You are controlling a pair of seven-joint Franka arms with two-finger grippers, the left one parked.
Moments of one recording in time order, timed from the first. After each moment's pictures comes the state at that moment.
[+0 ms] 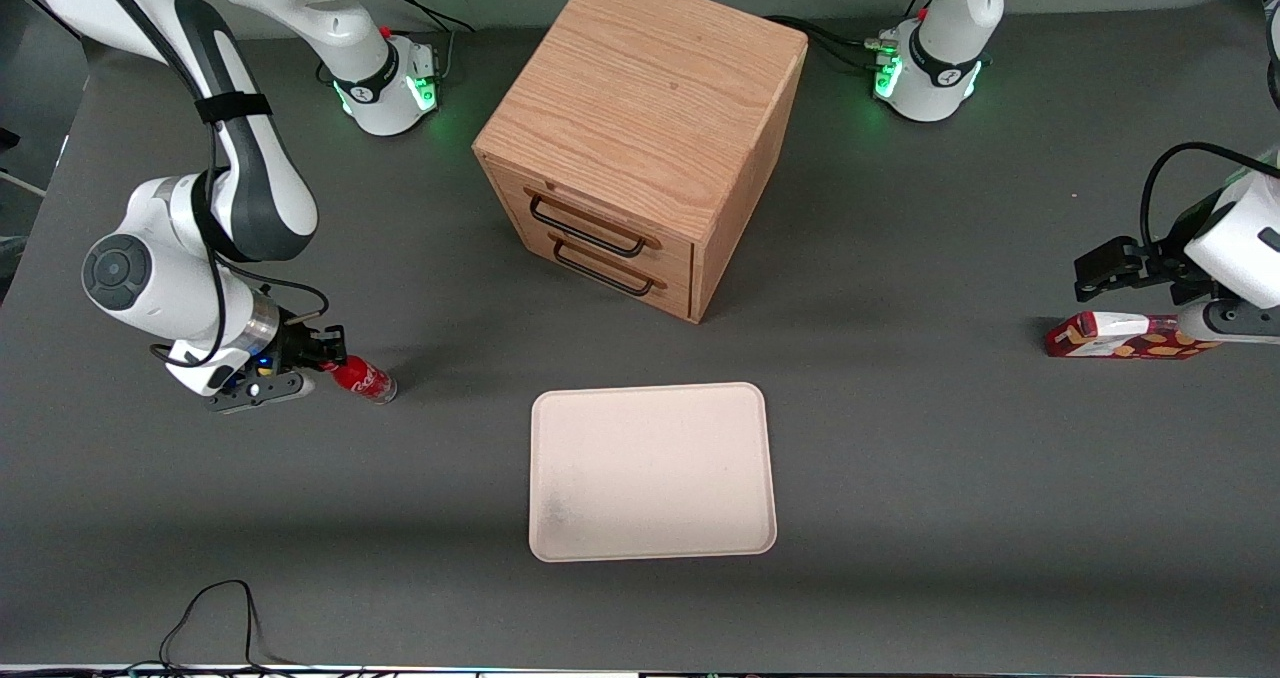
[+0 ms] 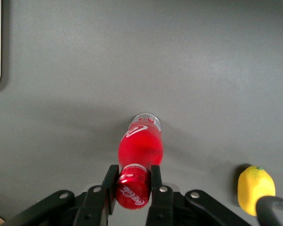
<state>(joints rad) 0.09 0.24 -0.02 -2.00 0.06 2.21 -0.14</state>
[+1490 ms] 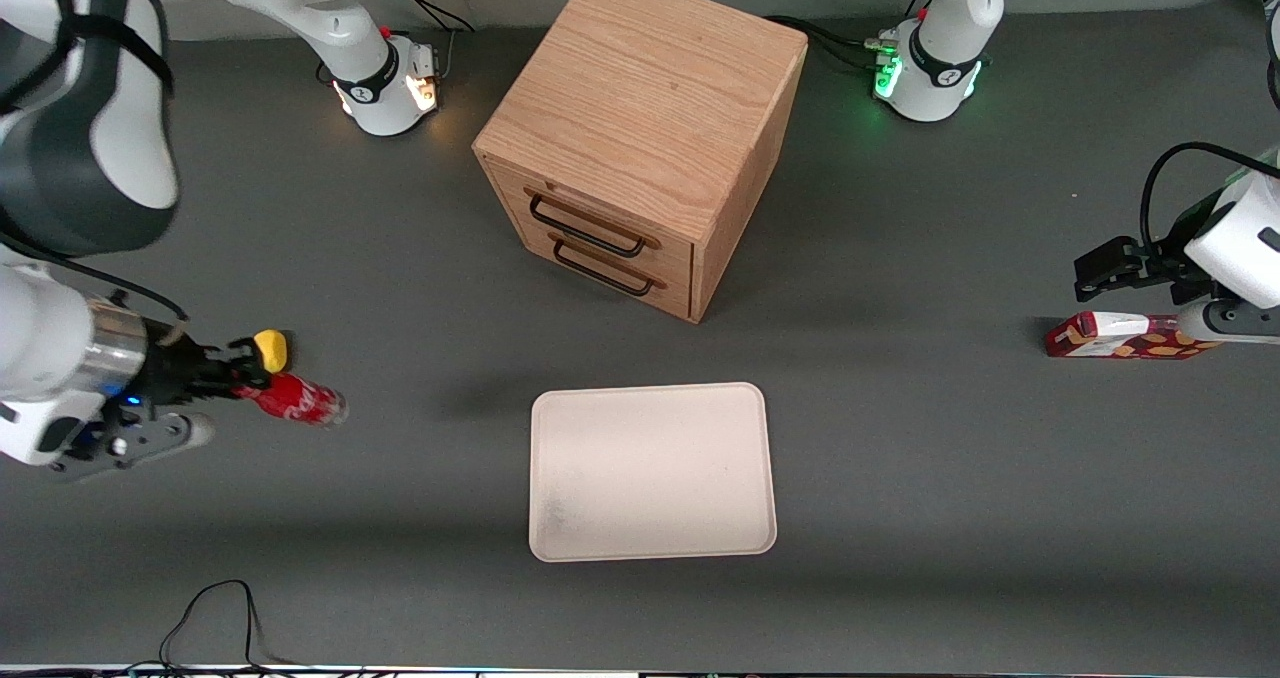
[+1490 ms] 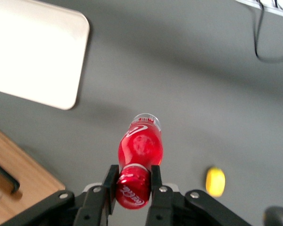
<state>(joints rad) 0.15 0.60 0.01 -0.92 0.03 1.47 -0.15</state>
